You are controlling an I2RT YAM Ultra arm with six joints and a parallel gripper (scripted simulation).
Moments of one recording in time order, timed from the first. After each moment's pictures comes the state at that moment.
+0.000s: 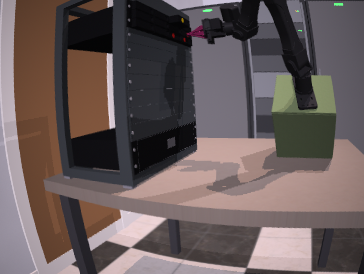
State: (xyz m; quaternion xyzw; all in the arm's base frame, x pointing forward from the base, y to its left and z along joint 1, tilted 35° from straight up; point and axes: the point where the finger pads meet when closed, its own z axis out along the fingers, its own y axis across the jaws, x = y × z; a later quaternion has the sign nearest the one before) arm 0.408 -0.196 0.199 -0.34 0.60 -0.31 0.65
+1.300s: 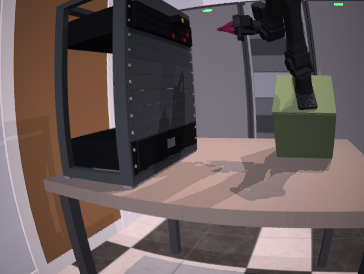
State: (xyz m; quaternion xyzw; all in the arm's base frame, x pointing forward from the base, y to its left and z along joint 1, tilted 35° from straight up) arm 0.287 -0.216 0.192 -0.29 0.63 -0.36 0.63
